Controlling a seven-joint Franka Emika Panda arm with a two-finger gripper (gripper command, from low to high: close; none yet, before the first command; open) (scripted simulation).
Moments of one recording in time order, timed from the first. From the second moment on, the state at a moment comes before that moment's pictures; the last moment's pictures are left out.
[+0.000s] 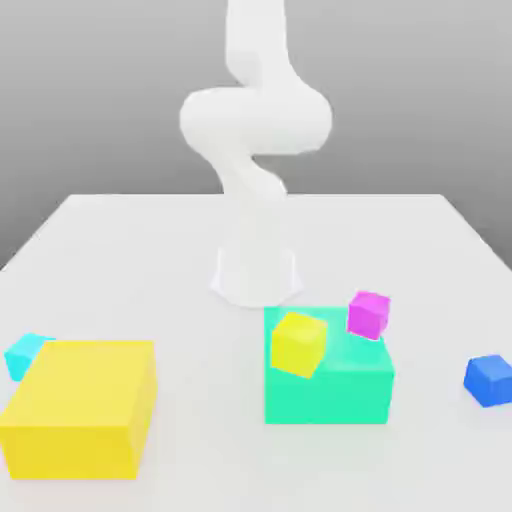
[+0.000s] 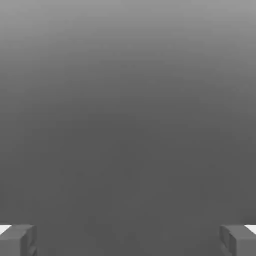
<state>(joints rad) -0.08 -0.72 -0.01 -2.33 -0.02 2.34 0.89</state>
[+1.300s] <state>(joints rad) -0.78 0.32 -0.13 -2.61 0.19 2.92 1.58</state>
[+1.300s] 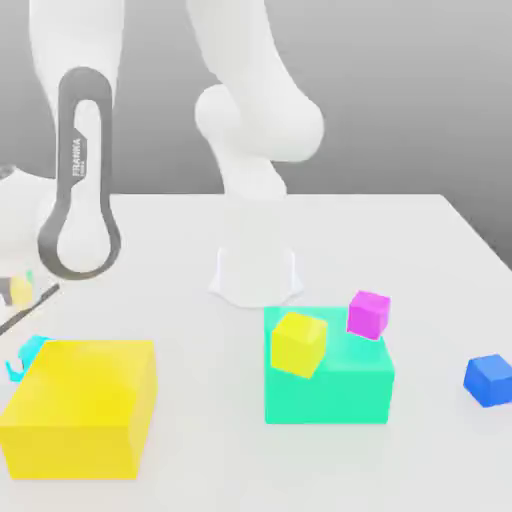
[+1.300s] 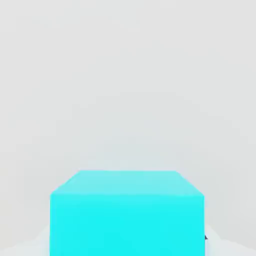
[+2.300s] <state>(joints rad) -0.14 -0.46 0.34 -2.84 0.22 2.39 2.29</state>
